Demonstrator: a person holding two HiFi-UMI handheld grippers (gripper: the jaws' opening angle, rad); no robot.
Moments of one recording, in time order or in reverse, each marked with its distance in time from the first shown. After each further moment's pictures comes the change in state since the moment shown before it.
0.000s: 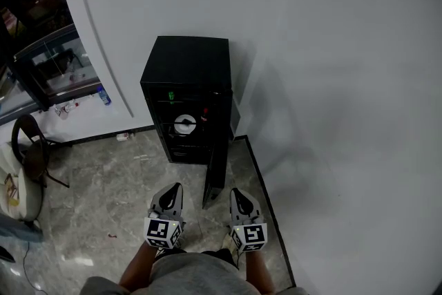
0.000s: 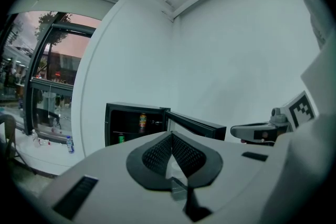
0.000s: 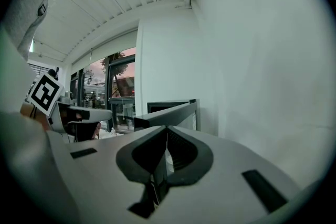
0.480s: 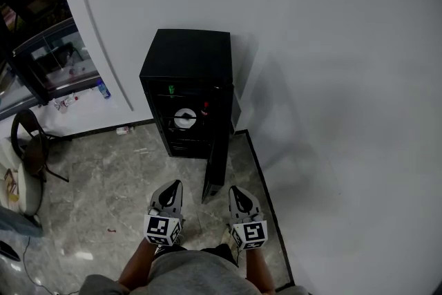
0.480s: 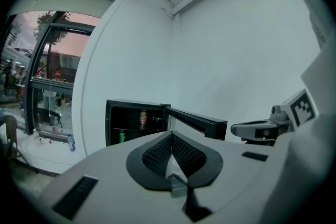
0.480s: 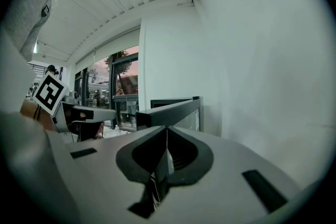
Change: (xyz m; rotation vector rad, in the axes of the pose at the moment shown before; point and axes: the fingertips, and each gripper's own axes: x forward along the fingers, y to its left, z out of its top) left arm 0.003 0.000 -0.010 0.003 0.030 0.007; right arm 0.002 0.002 -0.008 -0.011 0.022 0.041
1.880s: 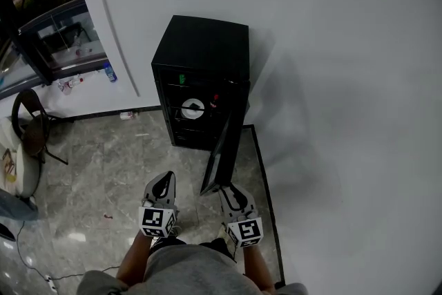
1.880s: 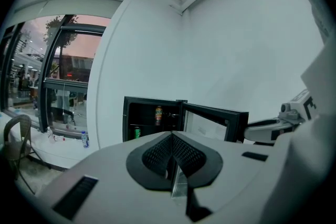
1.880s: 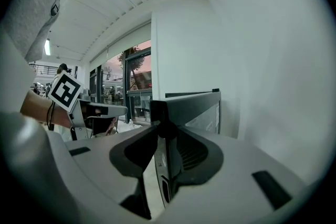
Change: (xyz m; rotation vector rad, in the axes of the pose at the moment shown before) left arm -0.002 0.057 -0.017 -0.019 0.025 0.123; right arm 0.033 0.041 -0.020 -0.031 0.052 0.165
